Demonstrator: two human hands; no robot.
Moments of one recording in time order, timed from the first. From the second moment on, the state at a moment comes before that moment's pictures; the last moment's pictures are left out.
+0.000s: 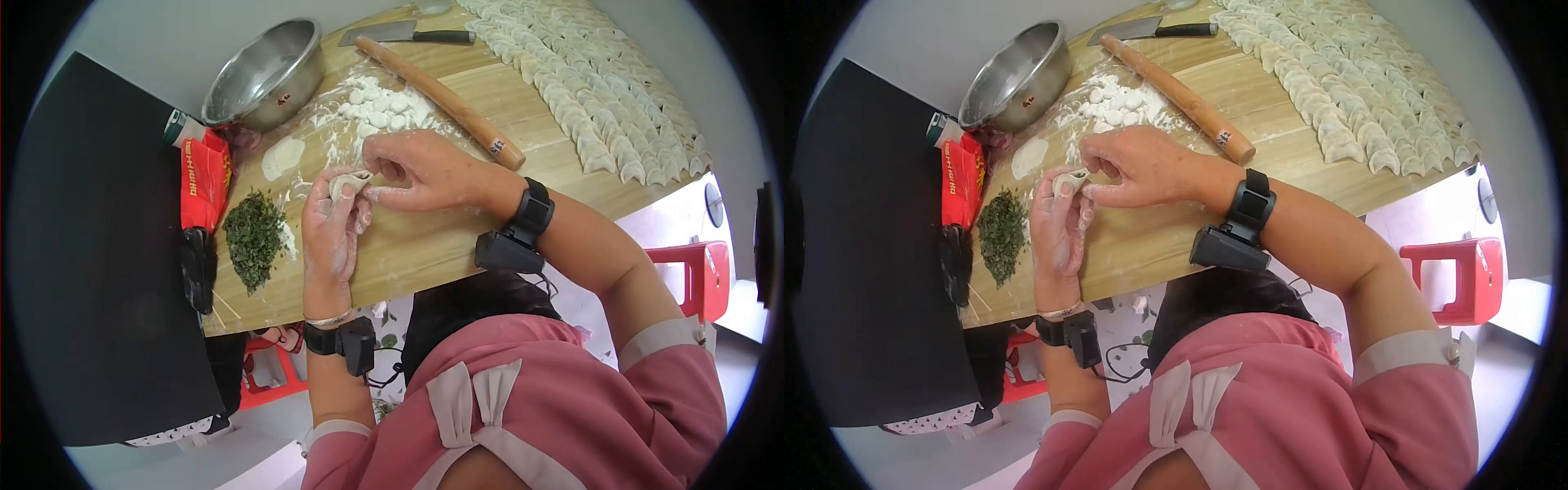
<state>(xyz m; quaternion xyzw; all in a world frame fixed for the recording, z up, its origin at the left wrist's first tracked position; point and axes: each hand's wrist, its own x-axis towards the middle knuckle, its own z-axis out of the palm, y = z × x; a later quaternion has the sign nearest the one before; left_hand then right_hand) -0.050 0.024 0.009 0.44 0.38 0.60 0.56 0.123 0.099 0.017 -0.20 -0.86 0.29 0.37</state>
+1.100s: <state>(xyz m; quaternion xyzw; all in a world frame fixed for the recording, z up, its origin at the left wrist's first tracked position) -0.047 0.025 0.008 0.44 0.41 0.60 0.53 0.125 0.095 0.024 -0.21 -0.89 0.25 0.31</state>
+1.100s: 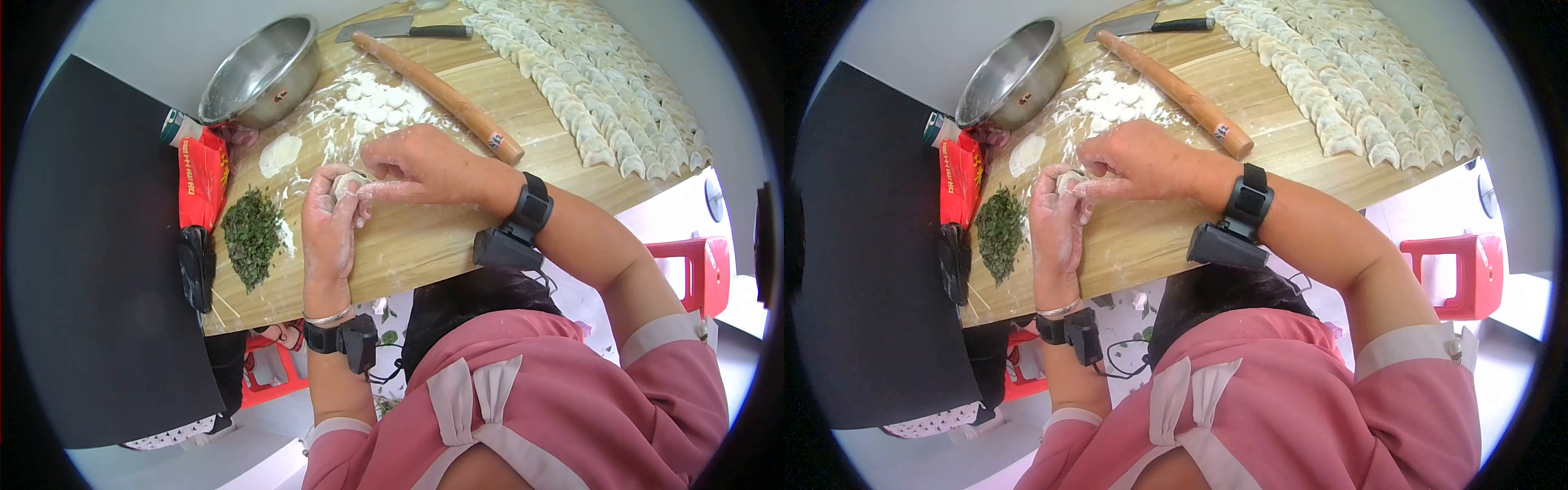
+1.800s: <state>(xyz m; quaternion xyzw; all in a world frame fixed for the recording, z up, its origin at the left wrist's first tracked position) -0.051 0.024 0.004 0.48 0.40 0.59 0.51 0.124 0.096 0.020 -0.19 -0.90 0.22 0.33</state>
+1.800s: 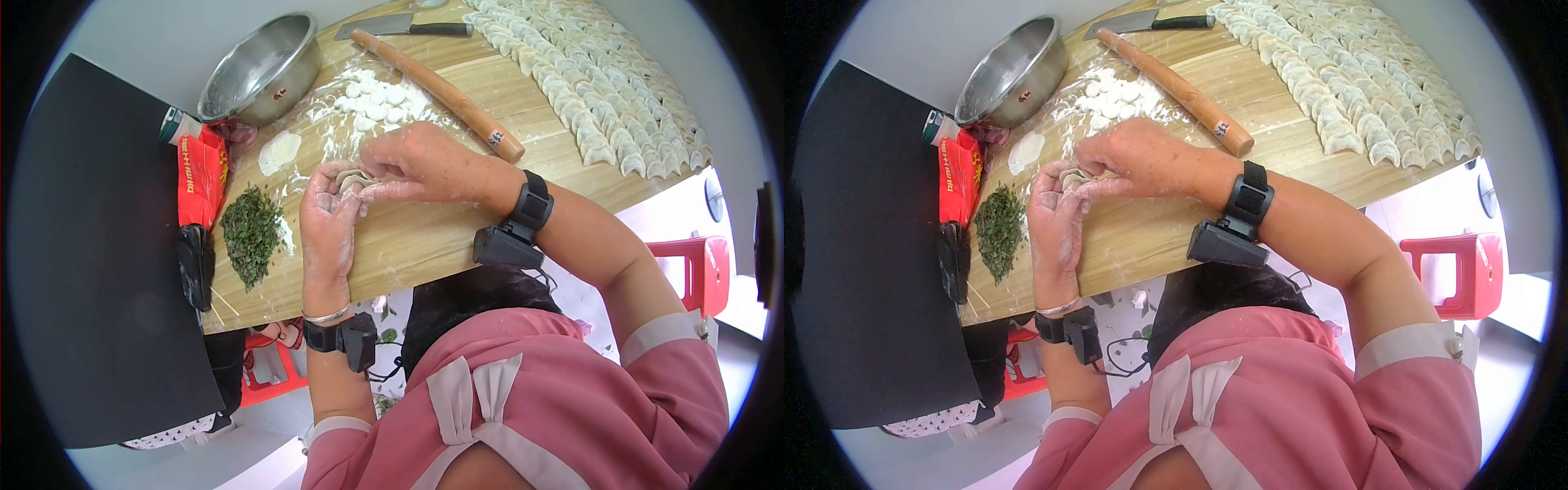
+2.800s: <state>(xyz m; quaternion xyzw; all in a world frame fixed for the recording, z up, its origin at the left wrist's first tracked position) -0.052 0.026 0.002 0.47 0.42 0.59 0.51 0.122 0.096 0.018 -0.18 -0.91 0.15 0.35</state>
